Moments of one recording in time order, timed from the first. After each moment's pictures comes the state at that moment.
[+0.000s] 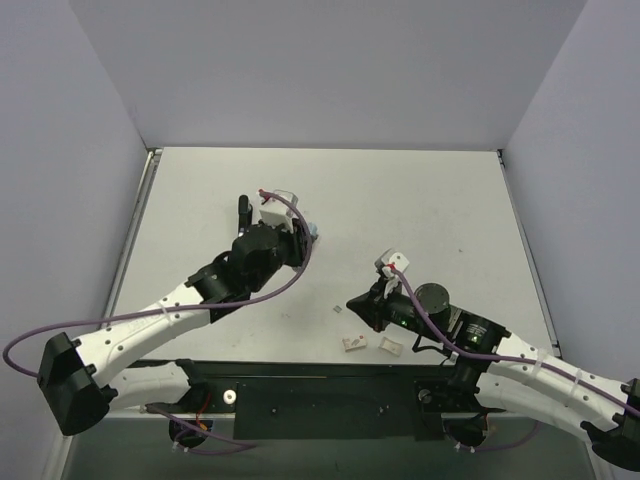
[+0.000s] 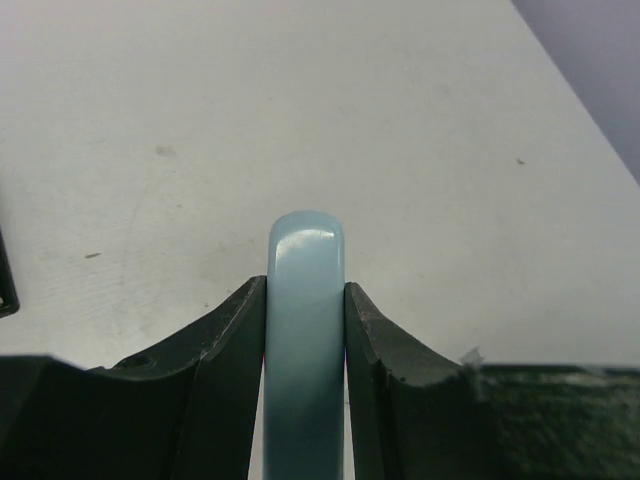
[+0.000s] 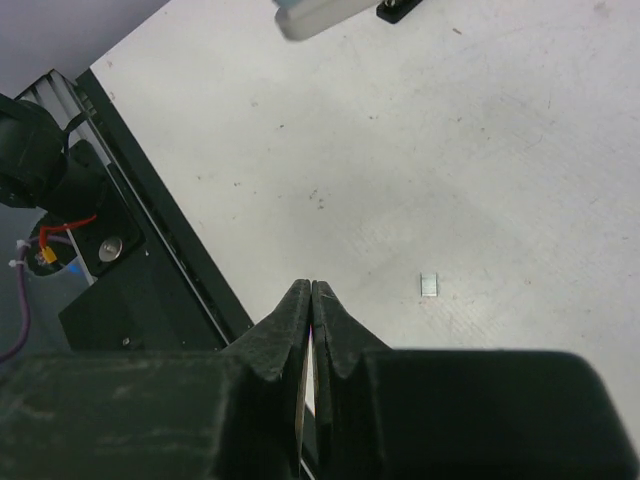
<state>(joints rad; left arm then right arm) -0.90 1.11 0.91 -0.07 -0.35 -0.39 0.99 0.68 0.49 -0.08 0.01 0.29</state>
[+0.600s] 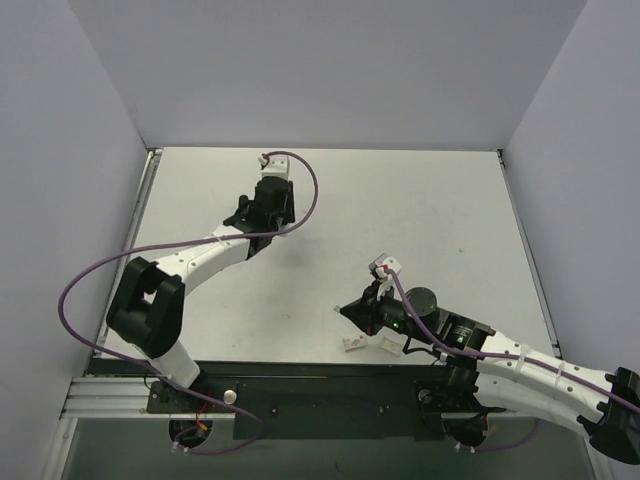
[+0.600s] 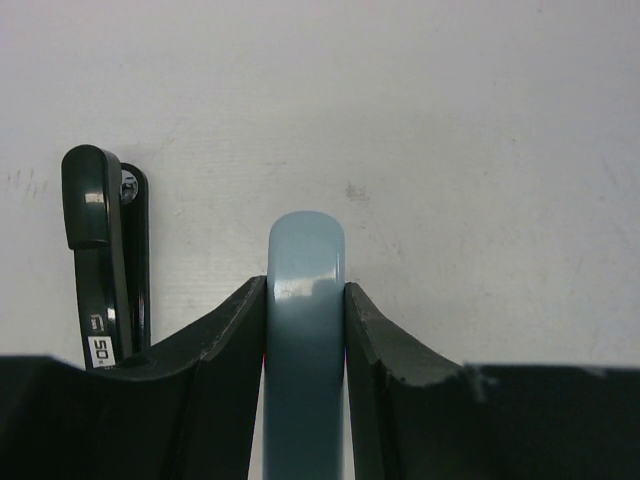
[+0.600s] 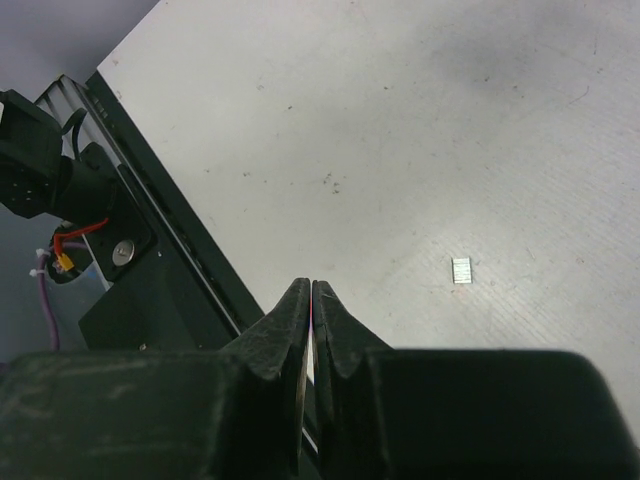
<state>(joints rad) -0.59 1.61 1.12 -0.01 -0.40 -0.33 1.00 0.75 0.39 0.05 0.00 0.41</state>
